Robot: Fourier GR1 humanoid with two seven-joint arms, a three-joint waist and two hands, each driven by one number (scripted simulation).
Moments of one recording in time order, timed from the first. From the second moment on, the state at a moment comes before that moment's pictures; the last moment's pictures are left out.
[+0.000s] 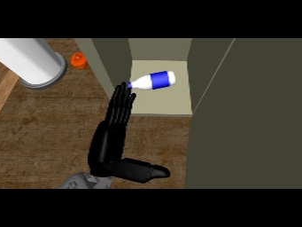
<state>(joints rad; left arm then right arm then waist) -0.24 0.19 -0.64 -1.60 0.53 0.52 -0.38 0.83 -0.26 -0.07 -2.38 -0.38 0.70 -0.17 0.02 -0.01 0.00</state>
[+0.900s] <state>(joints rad) 0.09 0.39 -0.59 -1.87 0.55 0.44 -0.47 0.76 -0.23 0.40 -2.41 -0.26 0.66 0.02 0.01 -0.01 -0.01</state>
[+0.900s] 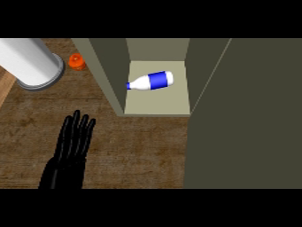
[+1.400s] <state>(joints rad) 0.21 0.47 -0.51 -1.94 0.61 0.38 -0.49 0.59 -0.16 0.57 -2.48 0.01 0.54 0.18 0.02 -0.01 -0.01</state>
